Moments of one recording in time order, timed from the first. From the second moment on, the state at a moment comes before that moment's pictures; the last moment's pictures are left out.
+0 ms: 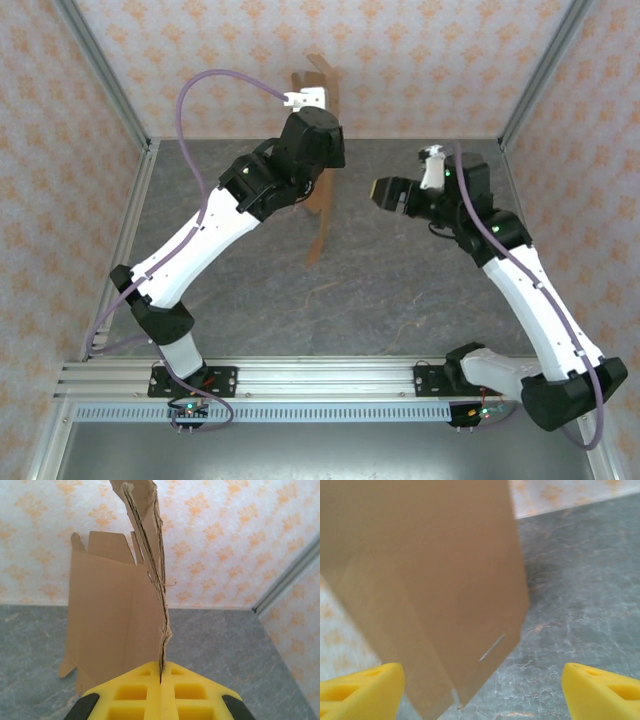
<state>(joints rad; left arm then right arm) -0.79 1.73 2.11 -0.81 -0.59 -0.54 0.41 1.09 1.27 -0.64 -0.30 0.47</state>
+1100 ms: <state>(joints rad) -0.79 1.76 2.35 -0.88 -0.77 -0.80 0.79 1.26 1.42 -0.50 0.29 -0.15</state>
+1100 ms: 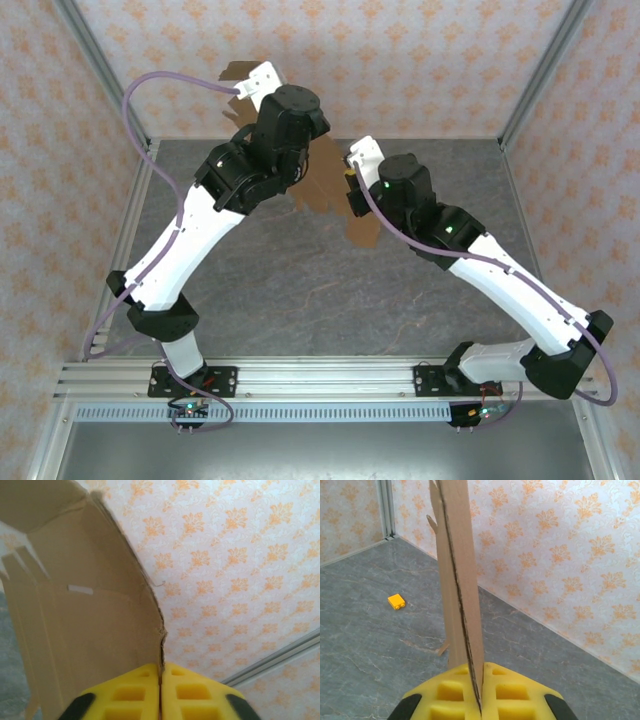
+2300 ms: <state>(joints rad) -0.40 1.15 1.20 -0.69 -0.22 -0.37 0.21 1.51 1.62 -1.16 -0.39 0.26</state>
